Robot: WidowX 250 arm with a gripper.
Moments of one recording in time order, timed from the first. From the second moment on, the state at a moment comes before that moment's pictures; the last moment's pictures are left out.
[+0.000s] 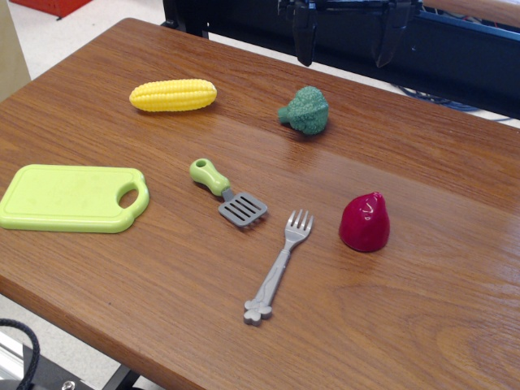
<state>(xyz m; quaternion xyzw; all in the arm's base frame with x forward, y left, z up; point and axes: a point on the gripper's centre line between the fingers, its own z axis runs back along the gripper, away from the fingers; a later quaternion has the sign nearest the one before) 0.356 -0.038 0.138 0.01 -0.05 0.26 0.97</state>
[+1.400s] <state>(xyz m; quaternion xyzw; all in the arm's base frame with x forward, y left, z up) 0.297 0.048 0.051 0.03 -0.04 0.47 0.88</state>
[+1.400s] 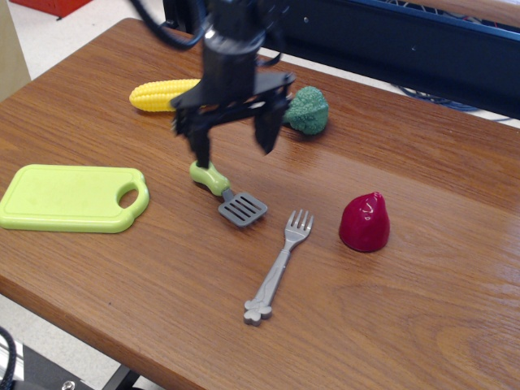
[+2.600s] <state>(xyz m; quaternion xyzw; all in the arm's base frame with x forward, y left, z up) 0.300 0.050 0.007 0.04 -0.05 0.52 0.85</state>
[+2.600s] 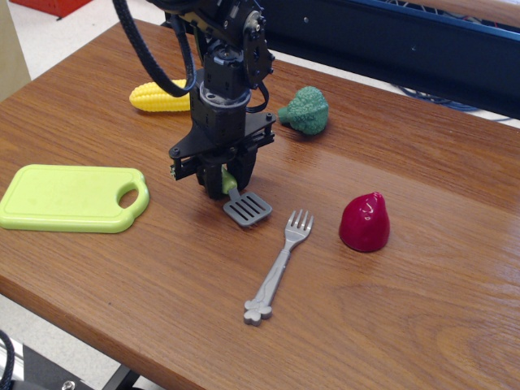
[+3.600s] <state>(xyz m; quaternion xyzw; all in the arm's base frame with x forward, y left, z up) 0.283 0.131 0.038 0.02 -0.04 0.41 0.91</state>
